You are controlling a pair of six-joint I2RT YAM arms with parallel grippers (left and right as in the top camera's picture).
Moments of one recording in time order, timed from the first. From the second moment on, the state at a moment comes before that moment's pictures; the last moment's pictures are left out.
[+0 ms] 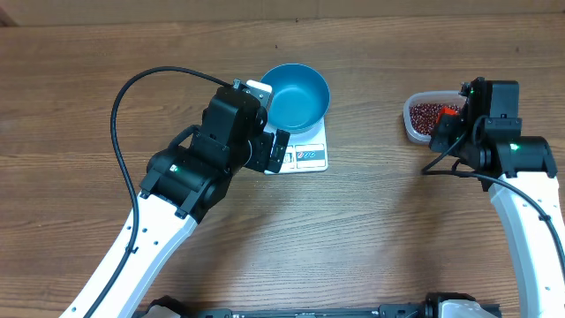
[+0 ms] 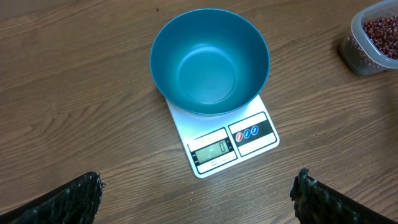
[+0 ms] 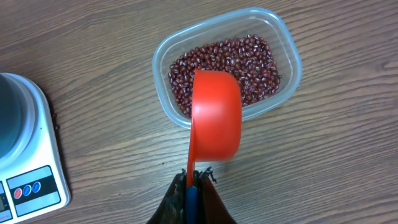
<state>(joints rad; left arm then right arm) -0.52 1.31 1.30 -0.81 -0.12 -0.15 -0.03 1.32 1.17 -0.85 0.07 0.25</state>
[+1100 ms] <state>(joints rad) -0.52 1.31 1.30 -0.81 -0.12 -0.15 -0.03 1.32 1.17 -0.82 0.07 0.25</state>
